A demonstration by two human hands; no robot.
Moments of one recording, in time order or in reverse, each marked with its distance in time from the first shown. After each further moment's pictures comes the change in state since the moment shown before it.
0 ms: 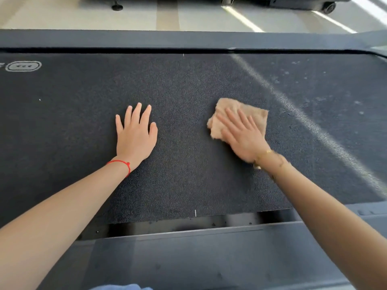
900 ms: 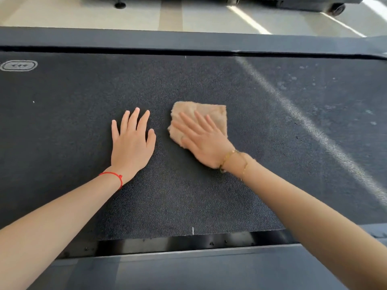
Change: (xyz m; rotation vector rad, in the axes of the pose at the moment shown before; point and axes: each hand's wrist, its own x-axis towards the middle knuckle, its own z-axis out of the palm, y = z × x) left_hand -0.002 0.000 0.001 0.019 0.023 0.002; right_hand 0.049 -0.064 0.013 -0.032 -0.053 -0.291
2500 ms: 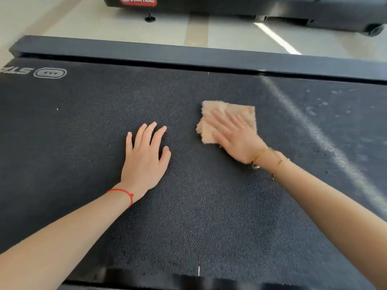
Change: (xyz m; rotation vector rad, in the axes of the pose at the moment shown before) left_hand 0.003 0.006 -0.010 -0.048 -0.018 -0.031; right_hand 0.052 0.078 -0.014 -0.023 0.028 -0.010
